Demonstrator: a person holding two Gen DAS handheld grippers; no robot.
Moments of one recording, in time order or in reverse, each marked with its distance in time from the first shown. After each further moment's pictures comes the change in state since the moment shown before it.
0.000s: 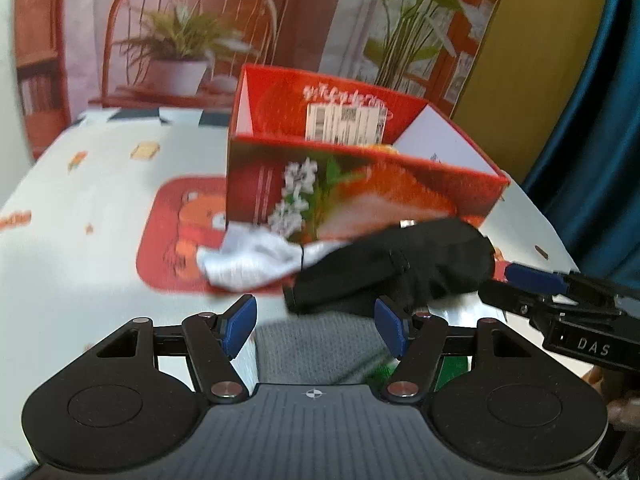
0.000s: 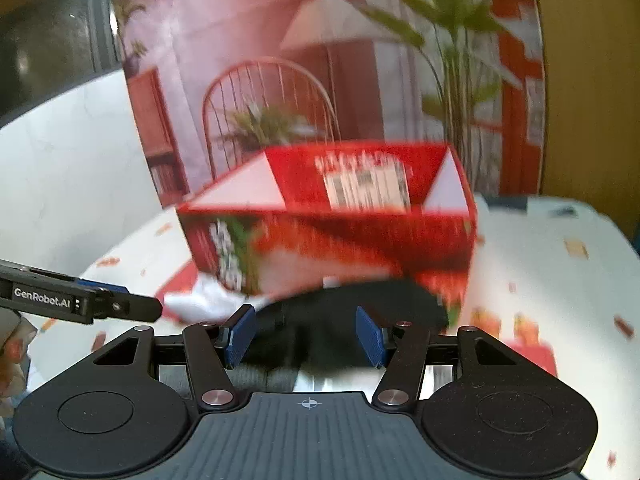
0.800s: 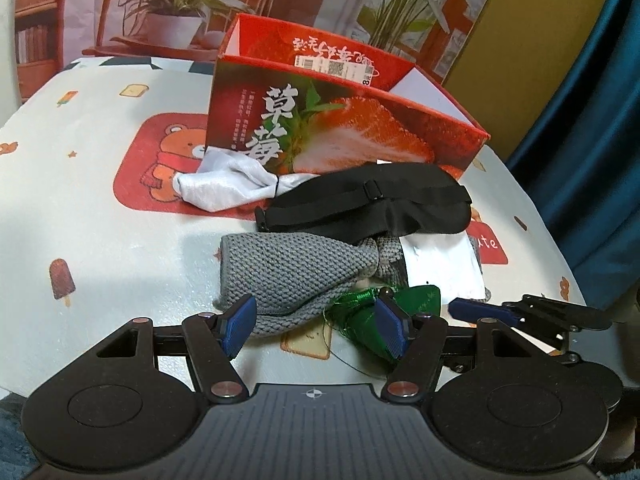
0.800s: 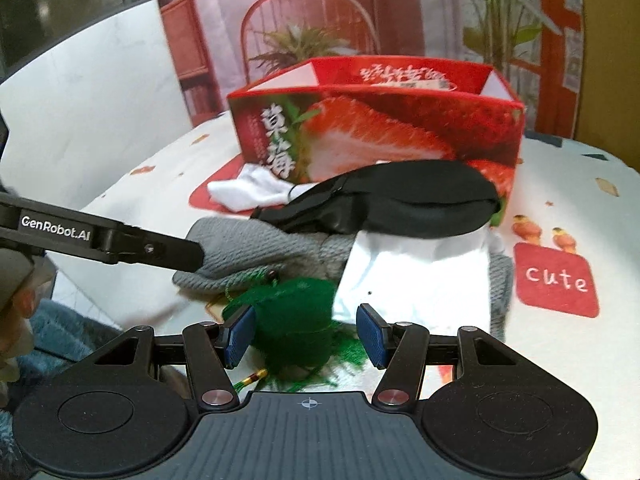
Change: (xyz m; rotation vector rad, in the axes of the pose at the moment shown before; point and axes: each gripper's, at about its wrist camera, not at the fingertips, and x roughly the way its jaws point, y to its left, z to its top) left arm 0.005 -0.008 -0.040 -0.056 0.073 -0.064; right arm -0.003 0.028 -0.052 -0.071 0.194 0.082
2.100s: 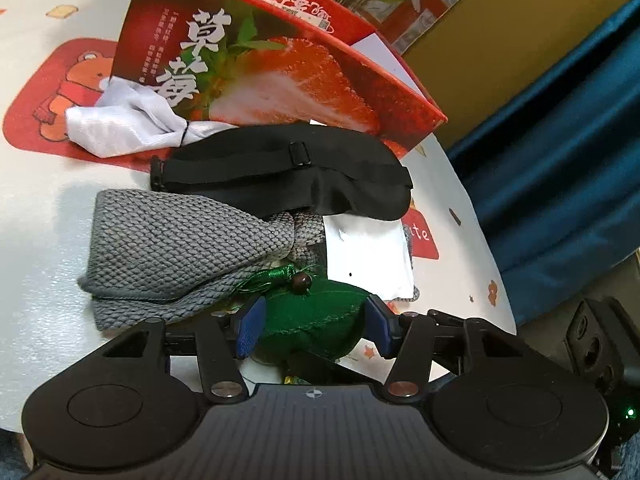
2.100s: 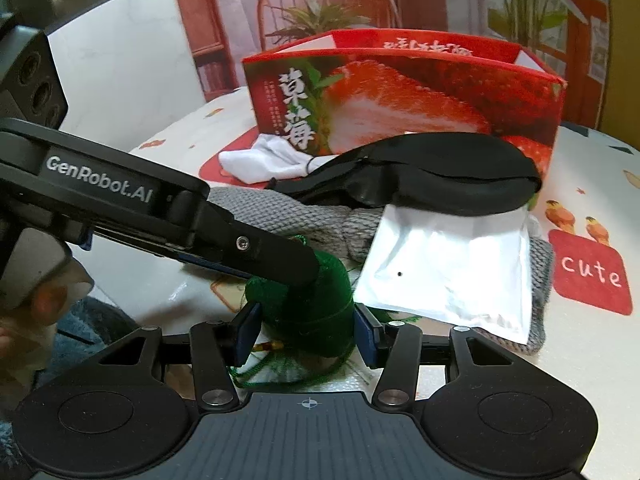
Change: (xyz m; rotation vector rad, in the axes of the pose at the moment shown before) left arm 0.057 -0.009 0.003 -0.129 0.116 -0.286; right arm 0.024 0.002 -0.004 -0.026 0.045 0.032
